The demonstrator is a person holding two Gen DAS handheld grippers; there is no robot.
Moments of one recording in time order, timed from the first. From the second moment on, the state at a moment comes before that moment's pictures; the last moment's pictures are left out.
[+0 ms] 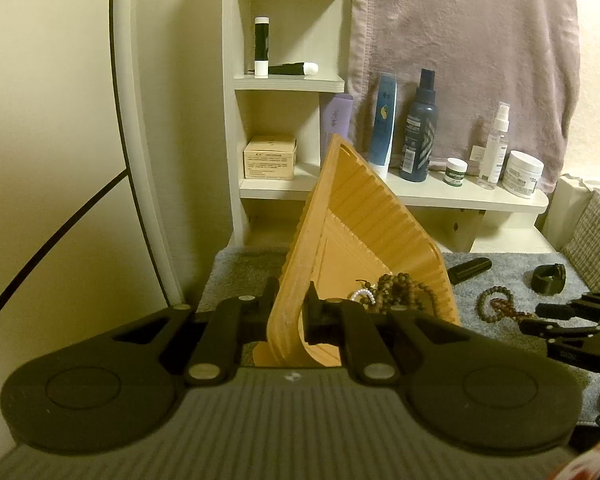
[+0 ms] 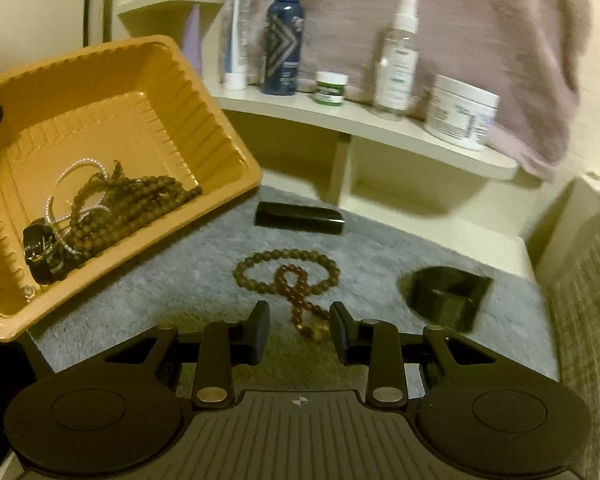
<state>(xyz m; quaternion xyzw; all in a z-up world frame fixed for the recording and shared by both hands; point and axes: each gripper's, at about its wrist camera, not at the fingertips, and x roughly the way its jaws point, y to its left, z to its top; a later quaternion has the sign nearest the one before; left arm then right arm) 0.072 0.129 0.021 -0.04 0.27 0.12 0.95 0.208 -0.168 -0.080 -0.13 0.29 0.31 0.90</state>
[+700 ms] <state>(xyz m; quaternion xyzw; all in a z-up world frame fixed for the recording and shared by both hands) 0.071 0.130 0.021 -0.04 0.28 0.12 0.95 0.196 -0.170 -0.049 -0.17 0.24 0.30 0.91</state>
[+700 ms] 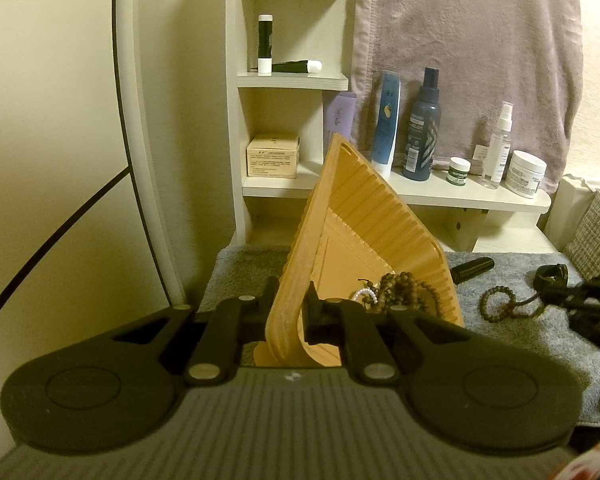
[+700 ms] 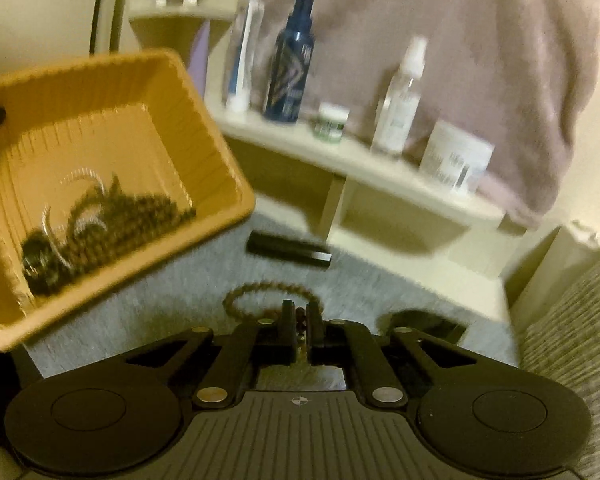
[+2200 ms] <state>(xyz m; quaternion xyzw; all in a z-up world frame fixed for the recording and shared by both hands) 0.069 0.135 0.018 -0.05 0.27 0.13 0.95 0.140 -0.059 -0.009 -0.16 0.23 0.56 0.78</state>
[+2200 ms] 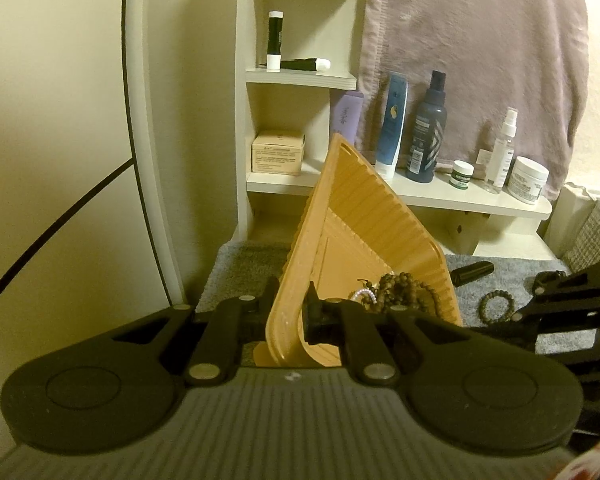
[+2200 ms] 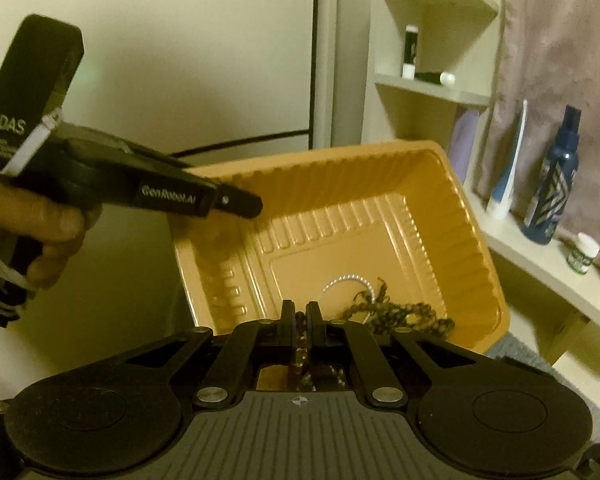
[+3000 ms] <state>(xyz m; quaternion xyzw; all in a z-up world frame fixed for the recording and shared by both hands) 0.069 0.135 0.018 -0.05 0.27 0.13 0.95 0.174 -0.180 -0.057 -0.05 0.31 0.30 0.90</state>
